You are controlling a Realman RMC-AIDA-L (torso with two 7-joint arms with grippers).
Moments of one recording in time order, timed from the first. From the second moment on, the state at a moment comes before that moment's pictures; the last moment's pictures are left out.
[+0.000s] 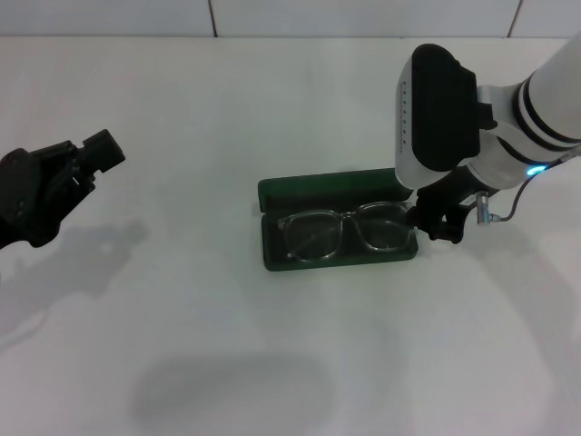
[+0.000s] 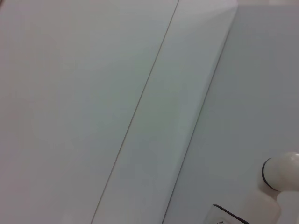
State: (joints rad) left arm -0.27 -2.03 0.72 0.56 1.47 1.87 -1.34; right arm 0.77 2.03 -1.68 -1.15 -2.52 -1.30 2.09
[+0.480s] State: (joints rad) left arm -0.27 -2.03 0.72 0.56 1.47 1.87 -1.34; right arm 0.77 2.03 -1.68 -1.13 -2.48 -1.28 2.06
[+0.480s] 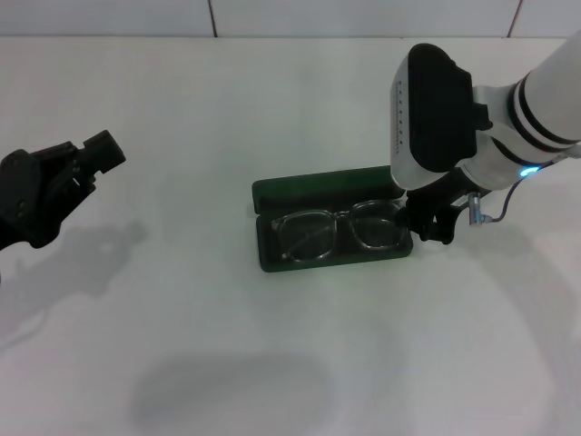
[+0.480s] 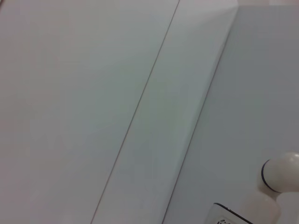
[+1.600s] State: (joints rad) left arm -0.26 -2.03 0.72 0.56 1.47 1.87 -1.34; right arm 0.78 2.03 -1.68 -1.10 -2.41 -1.26 2.01
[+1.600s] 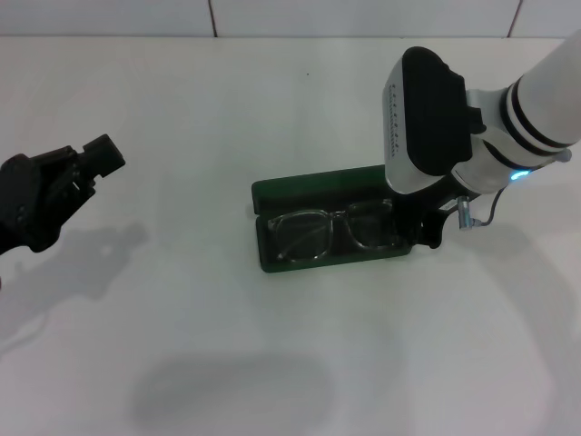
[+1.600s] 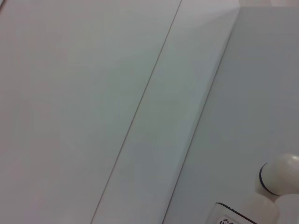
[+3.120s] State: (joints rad) left arm -0.27 -2.03 0.72 0.56 1.47 1.87 -1.34; right arm 0.73 2.03 -1.78 -1.16 -2.55 -1.16 2.06
